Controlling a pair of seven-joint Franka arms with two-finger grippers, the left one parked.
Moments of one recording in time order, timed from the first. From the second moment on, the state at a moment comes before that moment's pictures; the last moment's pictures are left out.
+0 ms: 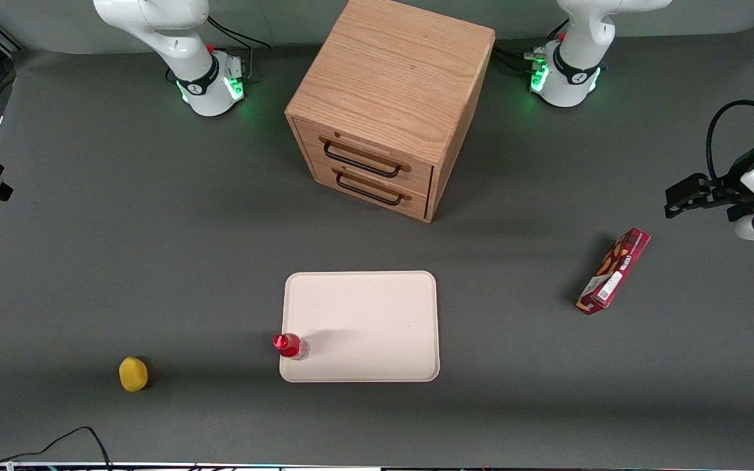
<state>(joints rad) -0.05 -0.01 -0.04 -1.47 -0.01 1.61 -0.05</state>
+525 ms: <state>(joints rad) -0.05 -0.01 -0.03 -1.48 -0.01 1.61 -0.02</state>
